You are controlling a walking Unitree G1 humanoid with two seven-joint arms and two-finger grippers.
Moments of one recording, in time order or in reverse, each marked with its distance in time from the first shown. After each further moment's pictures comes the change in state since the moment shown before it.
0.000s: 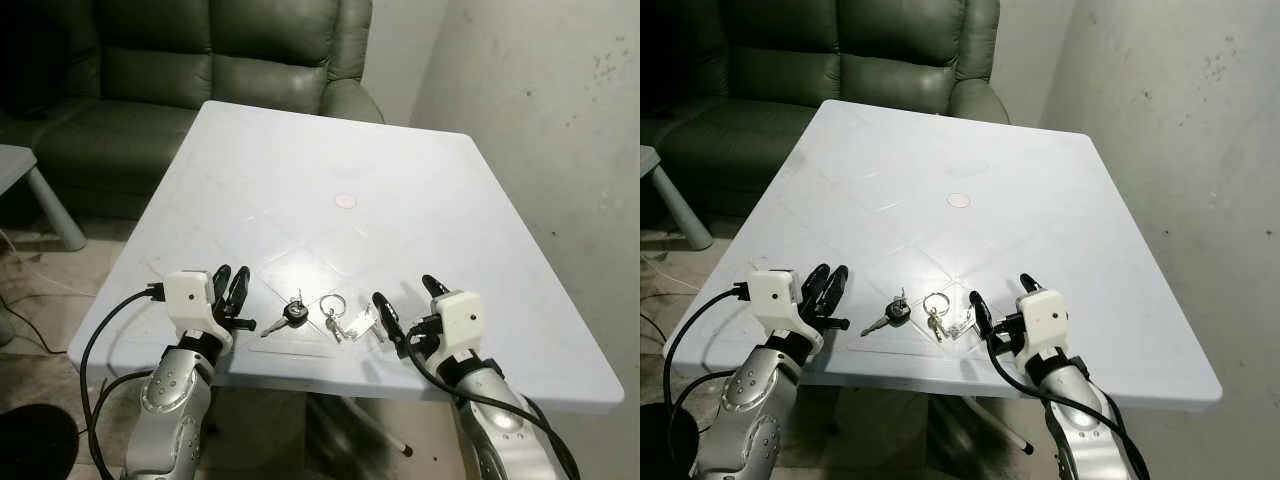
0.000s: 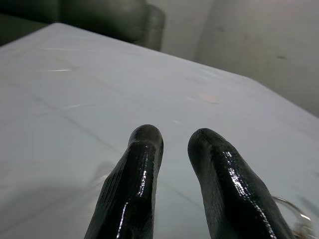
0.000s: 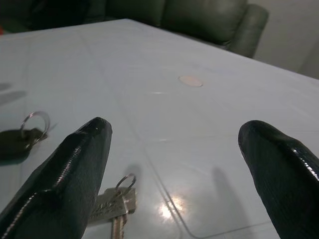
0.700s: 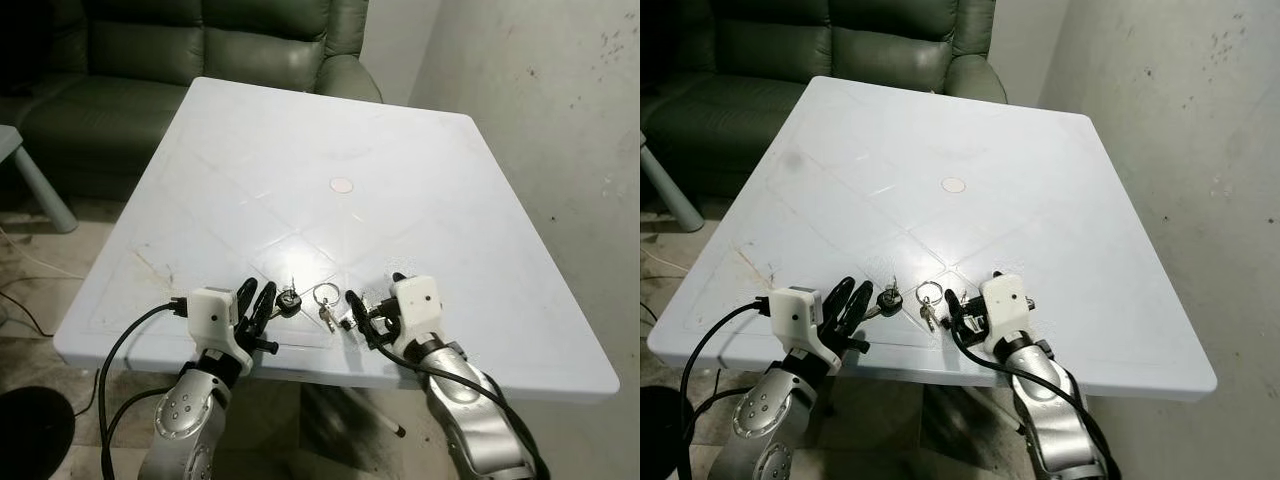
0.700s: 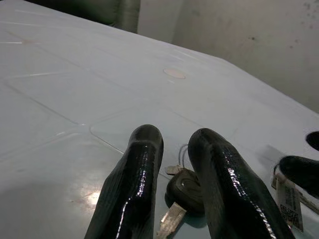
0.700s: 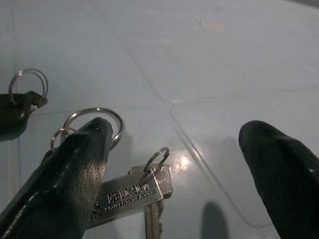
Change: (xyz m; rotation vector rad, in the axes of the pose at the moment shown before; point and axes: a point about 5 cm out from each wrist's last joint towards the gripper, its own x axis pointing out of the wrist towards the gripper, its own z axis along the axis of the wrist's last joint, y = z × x) left arm -0.015 -0.027 -0.005 0.019 0.004 -0.103; right arm 0.029 0.030 -0.001 0.048 0.155 -0.027
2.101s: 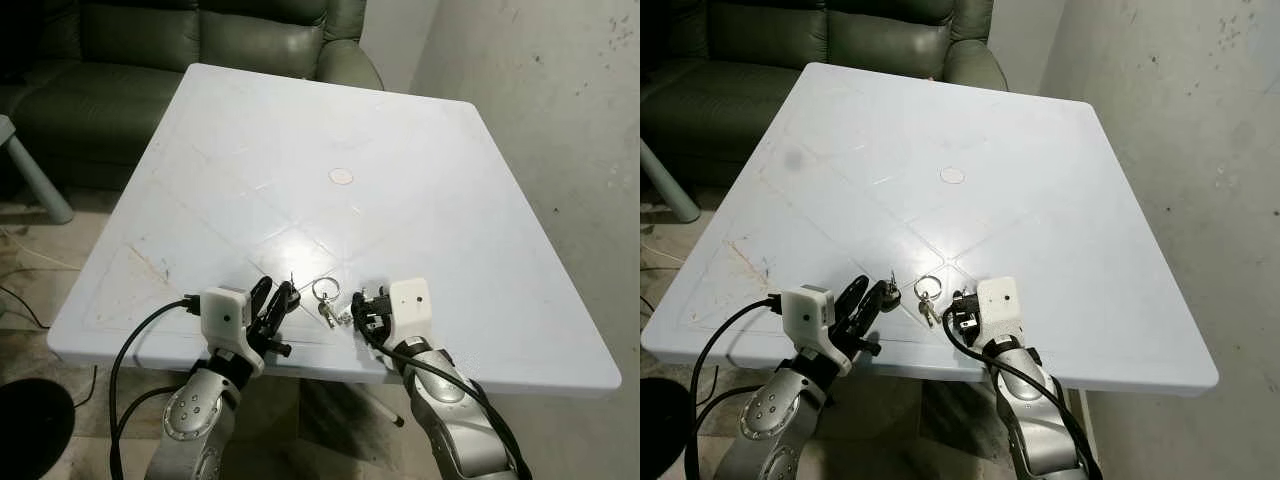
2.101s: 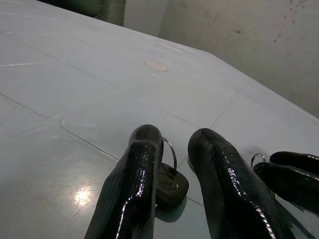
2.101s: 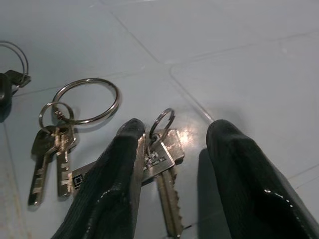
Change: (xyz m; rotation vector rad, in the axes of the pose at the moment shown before) left arm 0.001 -0.012 0.003 -0.016 -0.002 -0.046; right arm -0.001 0.012 -0.004 0.105 0.088 -0.058
